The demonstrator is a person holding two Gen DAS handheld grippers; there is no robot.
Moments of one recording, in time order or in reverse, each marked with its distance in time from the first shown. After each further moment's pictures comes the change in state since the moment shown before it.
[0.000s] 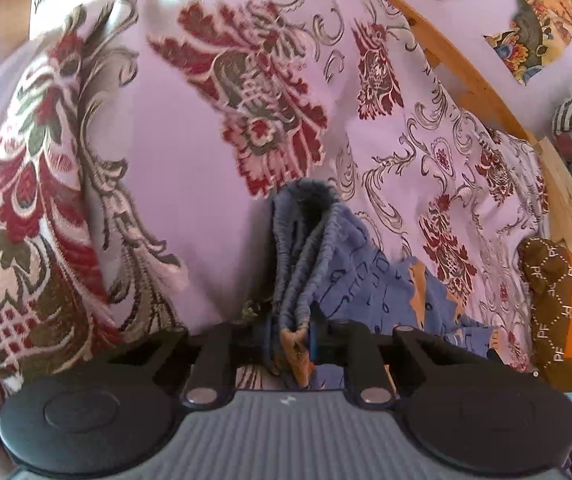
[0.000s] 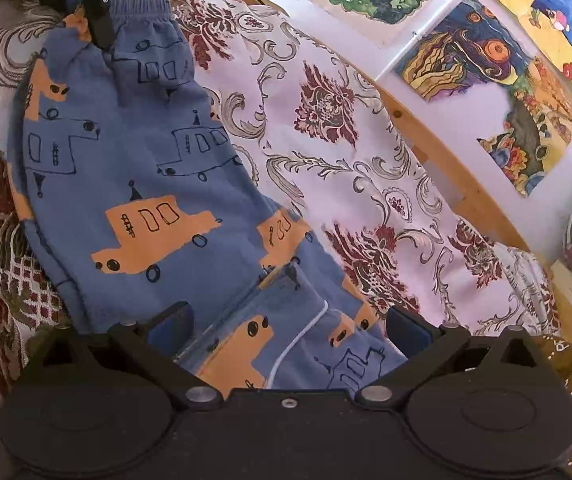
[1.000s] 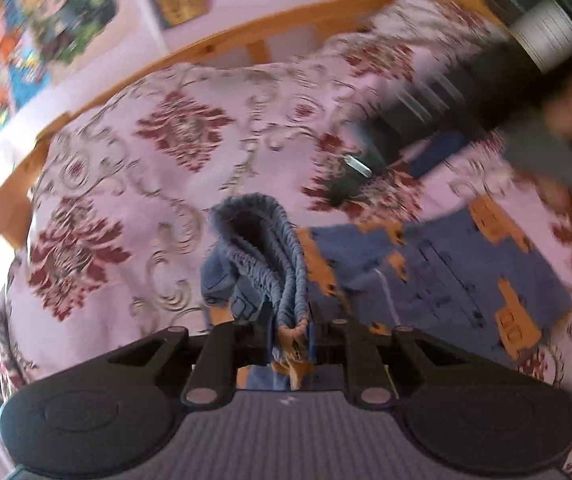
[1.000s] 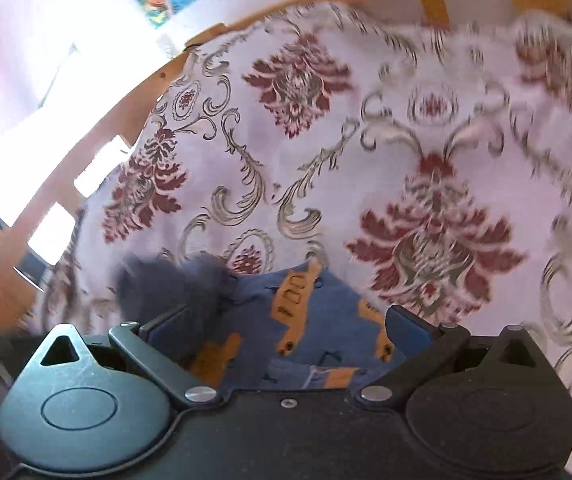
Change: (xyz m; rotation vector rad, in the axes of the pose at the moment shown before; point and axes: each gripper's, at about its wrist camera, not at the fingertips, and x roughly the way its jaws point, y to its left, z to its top) left arm 0.042 -0.265 -0.131 0.768 -0.157 0.435; right arm 0.070 -0.229 0.029 0.776 0.270 0.808
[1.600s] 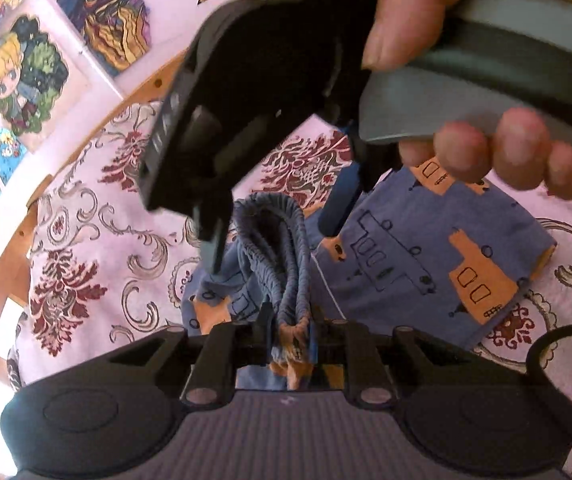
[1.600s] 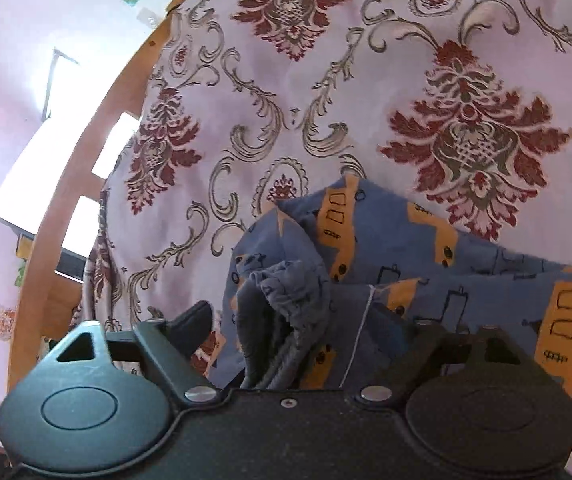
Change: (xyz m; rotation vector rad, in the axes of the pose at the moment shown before) left arm 0.001 -0.078 -0.017 0.208 -0.027 0.085; right arm 0.019 0.000 -0.026 0.155 0.161 0.079
